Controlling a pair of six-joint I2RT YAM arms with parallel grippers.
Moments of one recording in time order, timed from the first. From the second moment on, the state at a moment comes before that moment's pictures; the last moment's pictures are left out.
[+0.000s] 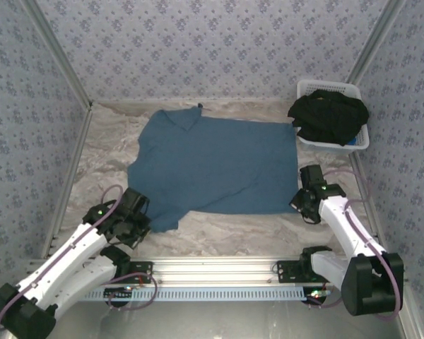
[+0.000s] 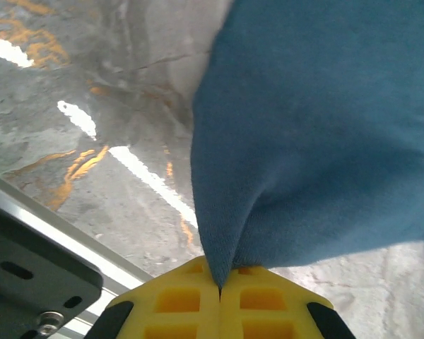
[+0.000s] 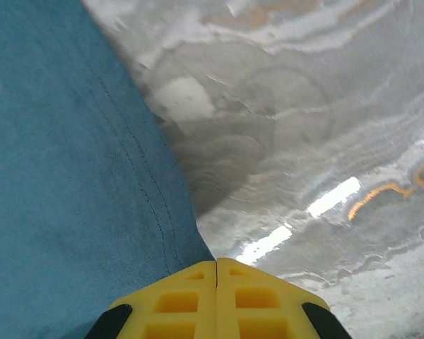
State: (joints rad) left arm -0.57 0.74 0.57 -1.14 0.04 -1.50; right arm 0.09 1.04 0.61 -0.88 0.11 0.77
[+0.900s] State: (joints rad) left arm -0.35 1.00 0.55 -0.96 -0.02 -1.26; right arm 0.03 1.19 0.55 -0.82 0.05 0.77
